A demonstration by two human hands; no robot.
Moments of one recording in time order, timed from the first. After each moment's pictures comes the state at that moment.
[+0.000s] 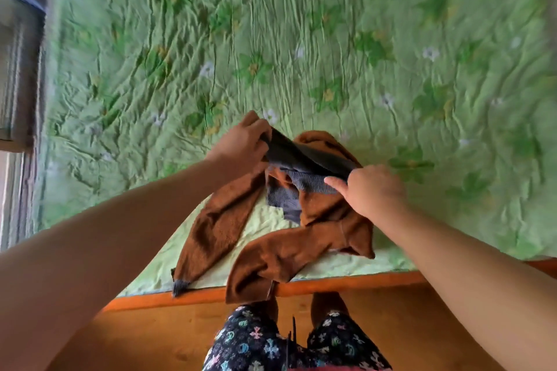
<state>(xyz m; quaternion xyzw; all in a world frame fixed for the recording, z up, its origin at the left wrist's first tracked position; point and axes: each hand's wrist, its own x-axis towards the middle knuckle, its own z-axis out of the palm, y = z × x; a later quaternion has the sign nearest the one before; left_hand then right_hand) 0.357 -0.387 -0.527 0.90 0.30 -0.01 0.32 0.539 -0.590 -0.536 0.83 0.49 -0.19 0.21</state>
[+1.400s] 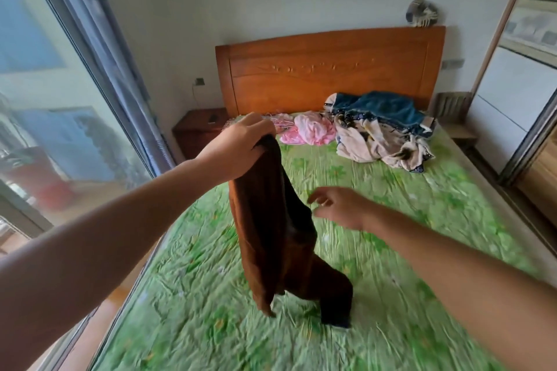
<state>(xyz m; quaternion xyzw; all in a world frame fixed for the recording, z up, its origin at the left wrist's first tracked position) 0.338 -0.375 -0.076 0.94 0.24 0.24 0.01 0.562 -0.508 -0.190 0.69 0.62 -0.32 -0.21</state>
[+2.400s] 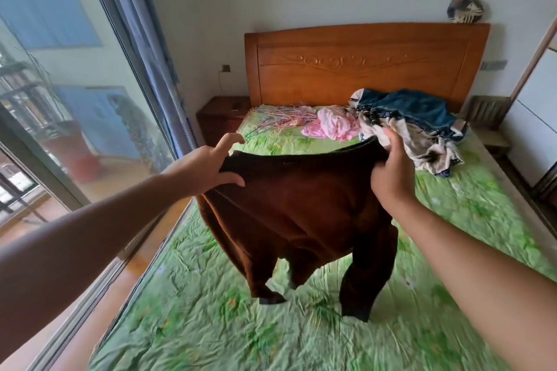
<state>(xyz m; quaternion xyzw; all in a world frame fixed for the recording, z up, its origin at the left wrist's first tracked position) 0.218 -0.366 -0.114 0.91 0.41 0.07 0.02 0.565 -0.487 -0.185 0.73 0.45 -0.01 -0.52</state>
